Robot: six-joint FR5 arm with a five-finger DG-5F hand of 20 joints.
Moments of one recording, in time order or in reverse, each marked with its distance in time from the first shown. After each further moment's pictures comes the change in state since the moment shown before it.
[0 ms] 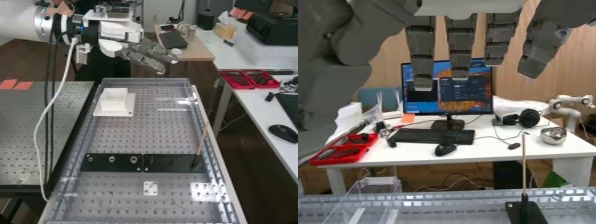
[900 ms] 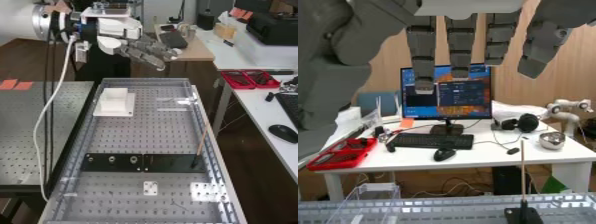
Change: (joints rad) arm 0.004 0.014 -0.009 0.017 0.011 -0.002
